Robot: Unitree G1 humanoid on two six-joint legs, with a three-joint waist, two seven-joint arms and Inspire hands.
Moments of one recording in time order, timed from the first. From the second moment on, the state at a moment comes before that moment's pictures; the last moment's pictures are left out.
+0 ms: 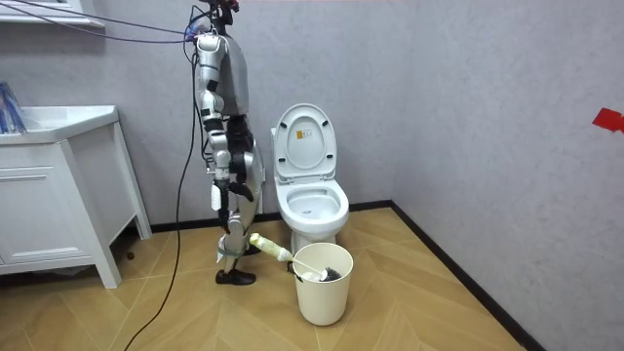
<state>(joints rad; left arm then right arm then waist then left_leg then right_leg) 0.28 0.16 0.25 1.04 0.36 0.19 0.11 0.20 -0.21 -0.38 1.15 0.70 0.18 -0.20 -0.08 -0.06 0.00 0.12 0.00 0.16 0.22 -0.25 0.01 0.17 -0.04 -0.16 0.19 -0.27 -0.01</state>
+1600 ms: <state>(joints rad) -0.11 0.22 -0.10 0.94 0.03 0.02 0.15 -0.27 -0.39 0.02 1.33 0.23 0.02 -0.31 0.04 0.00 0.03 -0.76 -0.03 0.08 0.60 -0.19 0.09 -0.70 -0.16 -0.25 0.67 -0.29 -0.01</state>
